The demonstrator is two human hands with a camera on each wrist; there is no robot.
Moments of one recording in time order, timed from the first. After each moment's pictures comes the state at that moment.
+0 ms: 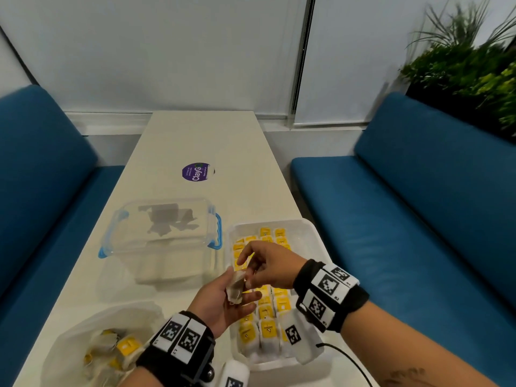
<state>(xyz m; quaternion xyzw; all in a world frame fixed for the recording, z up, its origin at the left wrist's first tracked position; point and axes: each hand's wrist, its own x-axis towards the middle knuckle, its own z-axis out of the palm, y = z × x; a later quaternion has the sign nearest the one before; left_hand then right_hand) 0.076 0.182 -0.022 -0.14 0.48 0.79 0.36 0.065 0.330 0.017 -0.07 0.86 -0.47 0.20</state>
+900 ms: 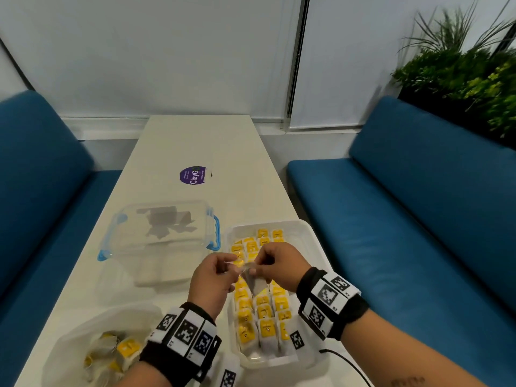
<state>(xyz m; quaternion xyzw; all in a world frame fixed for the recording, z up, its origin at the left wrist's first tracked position) 0.069 0.184 -0.013 -0.03 0.72 0.68 0.11 0.076 0.336 0.006 0.02 0.87 -0.48 0.07</state>
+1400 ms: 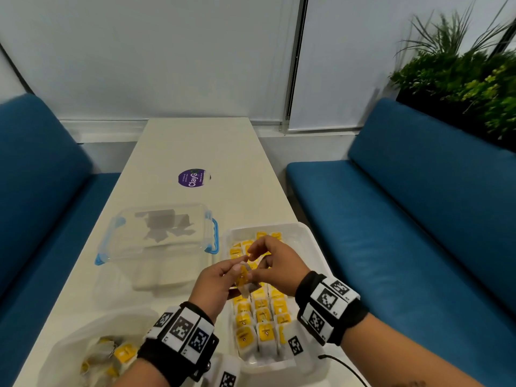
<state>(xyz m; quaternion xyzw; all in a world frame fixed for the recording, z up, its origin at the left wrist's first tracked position) 0.066 0.187 -0.010 0.00 0.64 0.75 0.20 0.080 0.333 0.011 0.00 0.84 -0.53 0.04</state>
